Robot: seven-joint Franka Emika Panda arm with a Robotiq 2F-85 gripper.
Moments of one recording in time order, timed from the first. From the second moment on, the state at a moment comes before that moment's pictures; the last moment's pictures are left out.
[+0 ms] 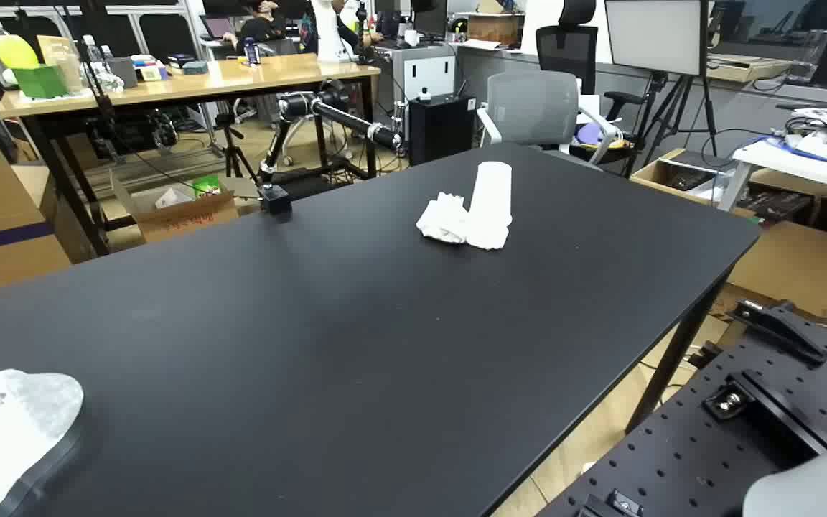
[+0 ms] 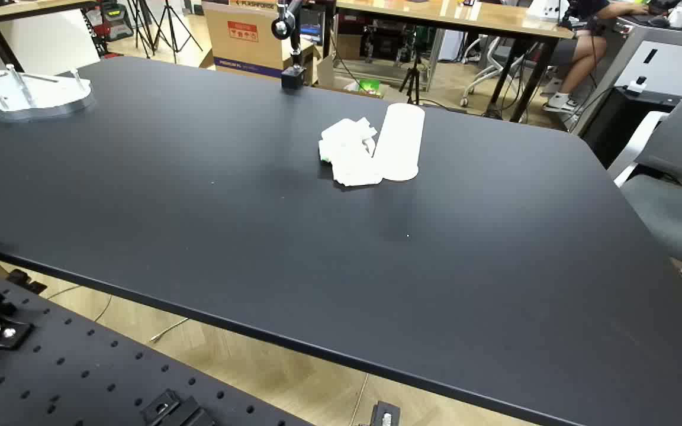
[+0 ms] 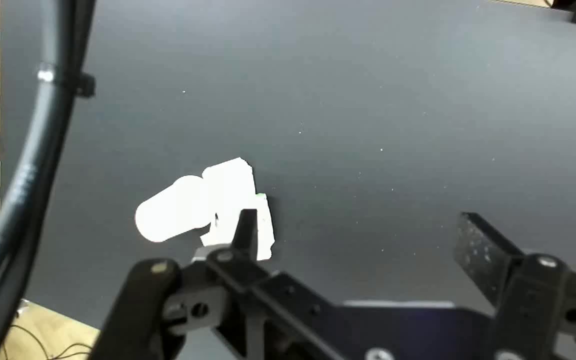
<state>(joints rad) 0.06 -0.38 0.24 -2.26 -0.18 1.77 0.04</state>
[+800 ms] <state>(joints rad) 0.06 -0.38 0.24 -2.26 -0.18 1.78 0.04</state>
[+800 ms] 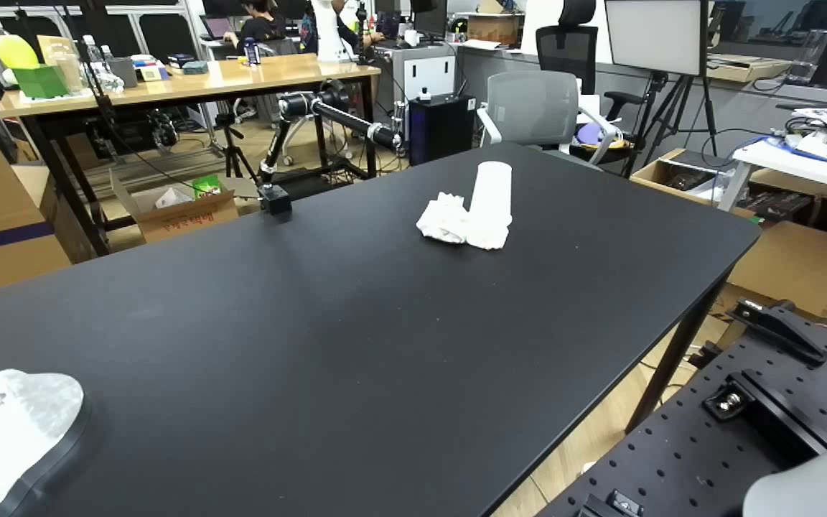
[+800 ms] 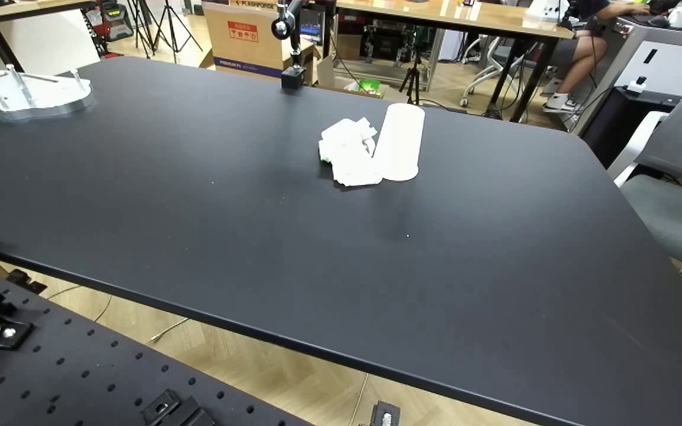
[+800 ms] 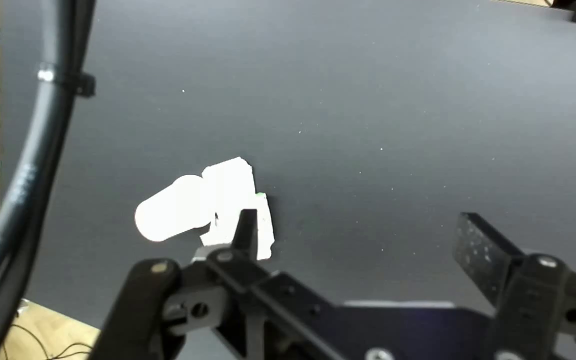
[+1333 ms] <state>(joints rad) 0.01 -0.37 0.19 -2.35 -0.34 2.03 0.19</state>
